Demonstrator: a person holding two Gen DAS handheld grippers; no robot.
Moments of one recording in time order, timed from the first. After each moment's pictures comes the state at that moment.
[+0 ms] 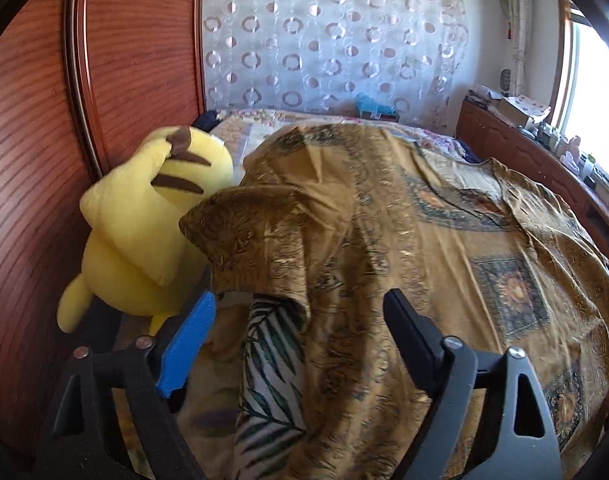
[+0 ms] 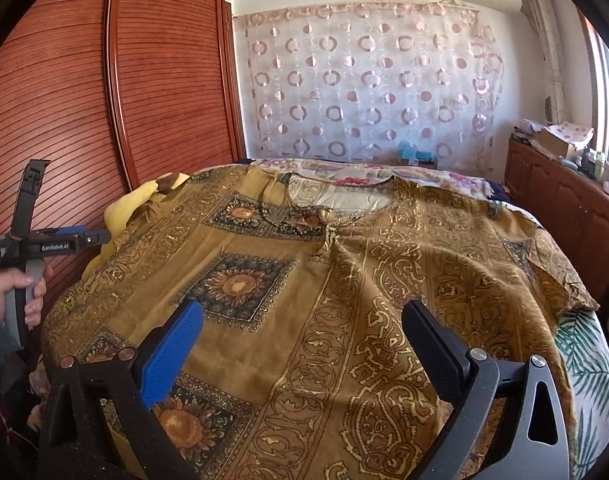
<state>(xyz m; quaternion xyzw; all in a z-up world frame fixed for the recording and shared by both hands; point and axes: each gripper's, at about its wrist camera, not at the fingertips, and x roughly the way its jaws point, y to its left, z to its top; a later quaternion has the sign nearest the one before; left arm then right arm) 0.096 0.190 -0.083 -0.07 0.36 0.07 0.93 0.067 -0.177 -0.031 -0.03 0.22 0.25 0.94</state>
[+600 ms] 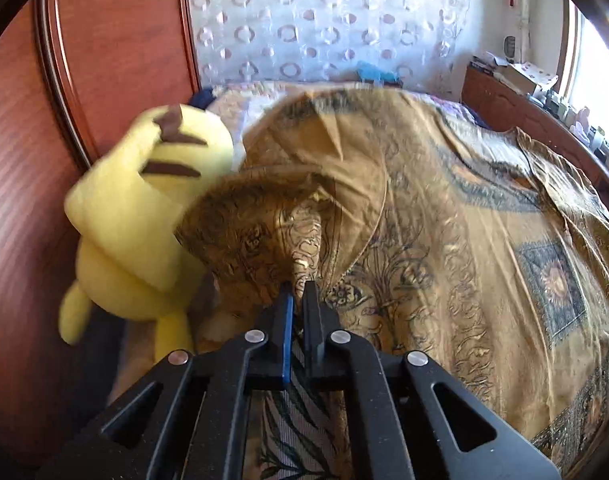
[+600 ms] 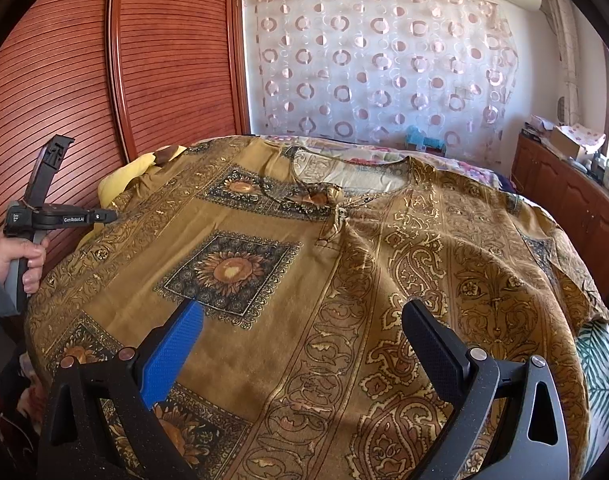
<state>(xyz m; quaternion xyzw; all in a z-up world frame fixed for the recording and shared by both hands) 0.131 0.198 -0.092 -0.02 0.39 0.07 0.92 0.087 -0.151 -0.031 -0.07 0.25 0.25 0.93</state>
